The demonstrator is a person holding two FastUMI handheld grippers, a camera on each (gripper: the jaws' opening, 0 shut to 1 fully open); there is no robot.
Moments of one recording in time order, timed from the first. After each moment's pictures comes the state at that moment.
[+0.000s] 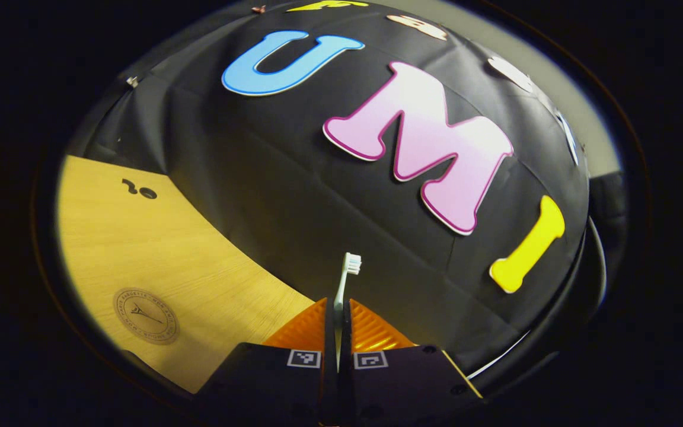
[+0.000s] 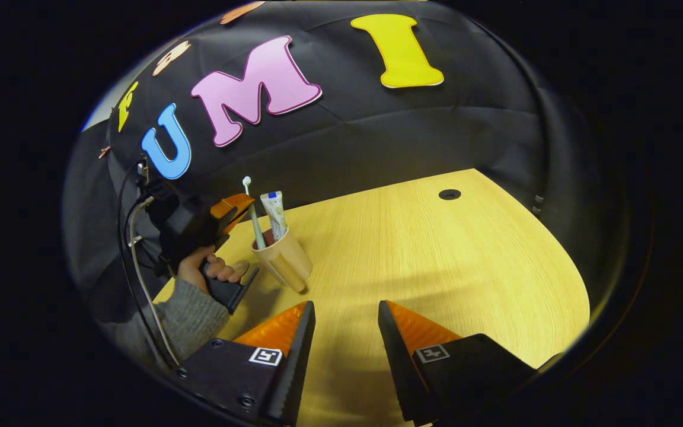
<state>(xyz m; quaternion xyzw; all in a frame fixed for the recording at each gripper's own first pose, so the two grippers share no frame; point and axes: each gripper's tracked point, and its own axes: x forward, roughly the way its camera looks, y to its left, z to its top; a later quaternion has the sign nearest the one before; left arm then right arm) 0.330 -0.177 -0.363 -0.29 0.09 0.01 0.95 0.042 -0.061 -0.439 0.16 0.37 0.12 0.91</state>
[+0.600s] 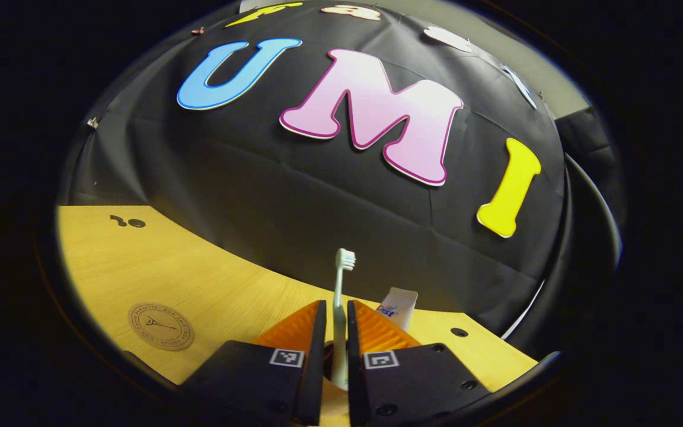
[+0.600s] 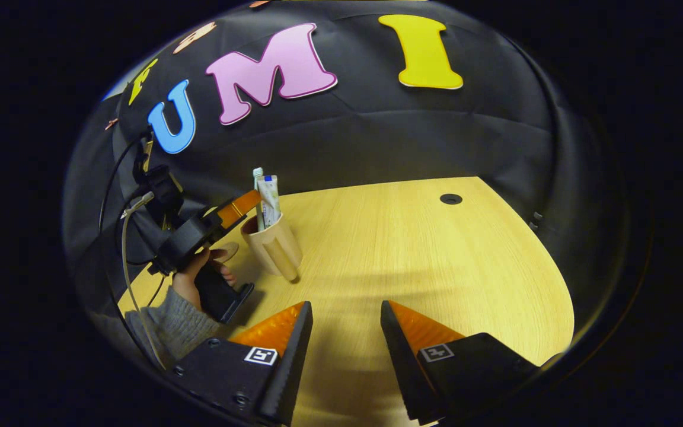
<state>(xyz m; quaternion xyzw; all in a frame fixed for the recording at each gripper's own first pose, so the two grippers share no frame) 0.299 -0.200 -0.386 -0.19 0.11 -0.04 0.98 0.044 -0.055 -0.448 0.10 0.39 0.14 0.91</state>
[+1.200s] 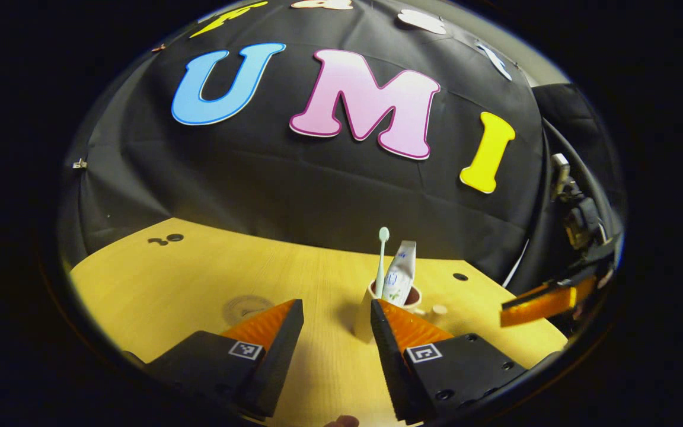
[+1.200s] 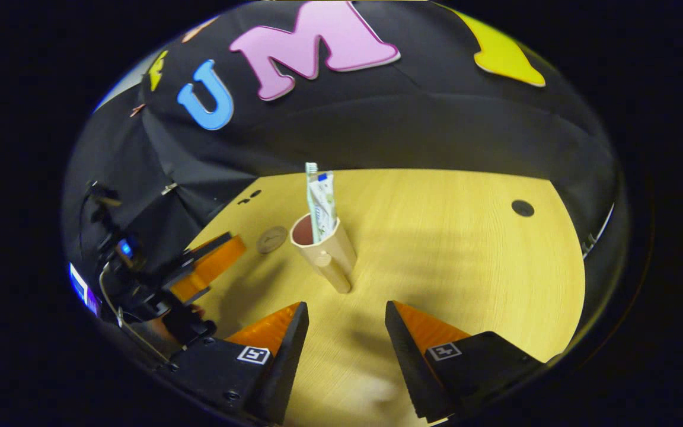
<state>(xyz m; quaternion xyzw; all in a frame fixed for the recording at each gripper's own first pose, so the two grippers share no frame) 0.156 -0.120 -0.365 -0.11 0.22 -0.06 0.97 0.092 -0.003 -0.443 0.05 0.48 0.26 0.83</state>
